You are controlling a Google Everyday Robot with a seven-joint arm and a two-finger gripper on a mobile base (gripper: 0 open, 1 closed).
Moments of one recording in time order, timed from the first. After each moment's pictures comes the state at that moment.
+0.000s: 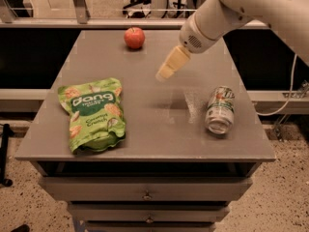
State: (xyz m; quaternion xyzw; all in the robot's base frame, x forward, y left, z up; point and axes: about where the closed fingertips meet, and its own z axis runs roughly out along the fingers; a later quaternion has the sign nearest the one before) arm 0.649 -0.072 0.910 -0.50 0.80 0.08 0.32
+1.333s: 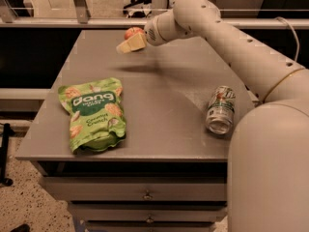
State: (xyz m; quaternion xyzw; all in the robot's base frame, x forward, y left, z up) arm 0.809 0.032 0.882 -0.35 0.80 0.21 0.44
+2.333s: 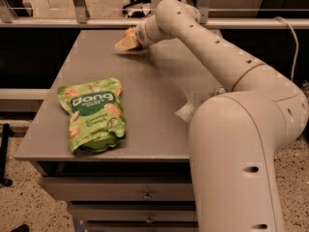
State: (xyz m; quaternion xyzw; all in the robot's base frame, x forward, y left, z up) arm 0.871 0.056 0.852 -0.34 0.81 0.17 0.45
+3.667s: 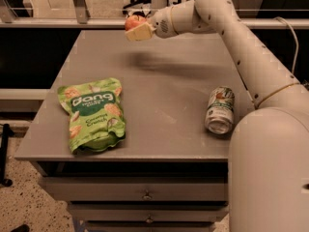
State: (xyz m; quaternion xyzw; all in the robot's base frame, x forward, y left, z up) arm 0.794 0.035 0.922 -0.41 0.72 0.32 0.46
